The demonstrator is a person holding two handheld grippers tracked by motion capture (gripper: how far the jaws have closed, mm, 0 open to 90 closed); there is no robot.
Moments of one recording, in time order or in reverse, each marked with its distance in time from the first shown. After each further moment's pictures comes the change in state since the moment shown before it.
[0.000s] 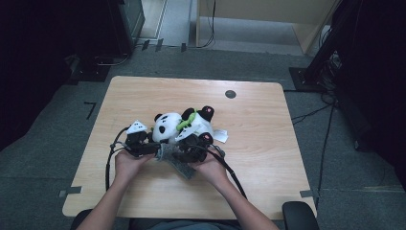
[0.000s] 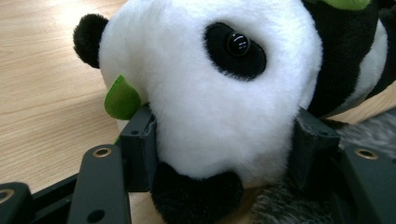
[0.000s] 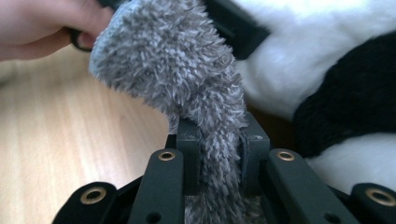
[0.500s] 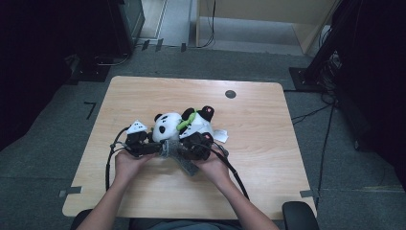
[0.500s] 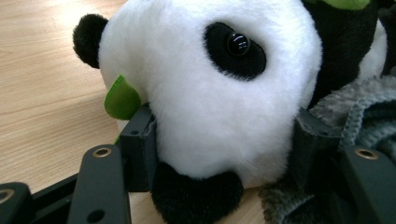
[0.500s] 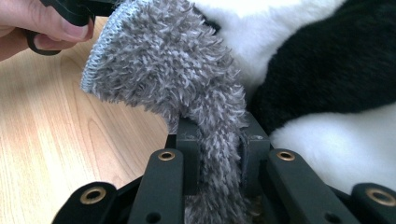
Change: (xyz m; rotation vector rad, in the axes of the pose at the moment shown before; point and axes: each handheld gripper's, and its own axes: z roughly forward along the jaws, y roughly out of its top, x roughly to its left) left arm -0.001 0.000 0.000 0.000 0.000 0.000; right arm -0.009 -0.006 -0.005 -0.009 -0.080 0.028
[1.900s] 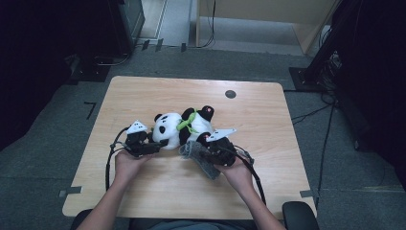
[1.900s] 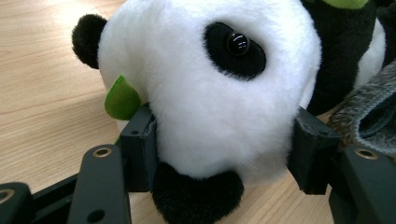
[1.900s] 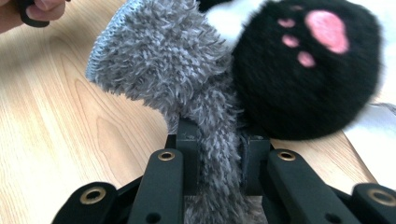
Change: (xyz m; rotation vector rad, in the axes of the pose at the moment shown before) left arm 0.000 0.000 0.000 0.002 -0.004 0.001; right arm -0.025 -0.047 -0.056 -0.036 -0.044 0.072
